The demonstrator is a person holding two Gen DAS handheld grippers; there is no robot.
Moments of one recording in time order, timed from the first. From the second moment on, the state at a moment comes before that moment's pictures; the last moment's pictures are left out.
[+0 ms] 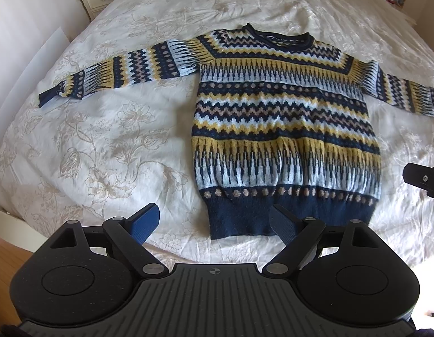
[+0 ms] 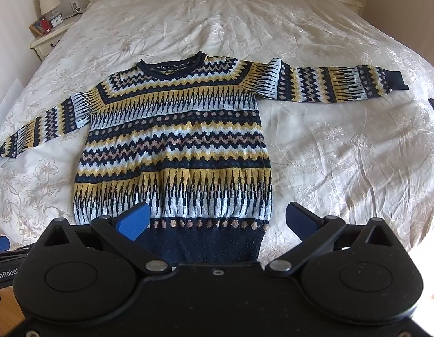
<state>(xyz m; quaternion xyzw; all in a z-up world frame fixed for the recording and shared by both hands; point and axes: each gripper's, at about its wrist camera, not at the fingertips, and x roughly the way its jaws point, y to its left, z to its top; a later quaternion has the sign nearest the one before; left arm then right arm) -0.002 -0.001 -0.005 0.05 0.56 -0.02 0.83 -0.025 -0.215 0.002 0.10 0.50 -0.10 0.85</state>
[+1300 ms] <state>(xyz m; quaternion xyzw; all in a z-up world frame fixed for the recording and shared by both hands) 0.088 -0.050 -0.027 0.06 0.59 0.03 0.81 0.064 -0.275 -0.035 0.13 0.54 -0.05 0.83</state>
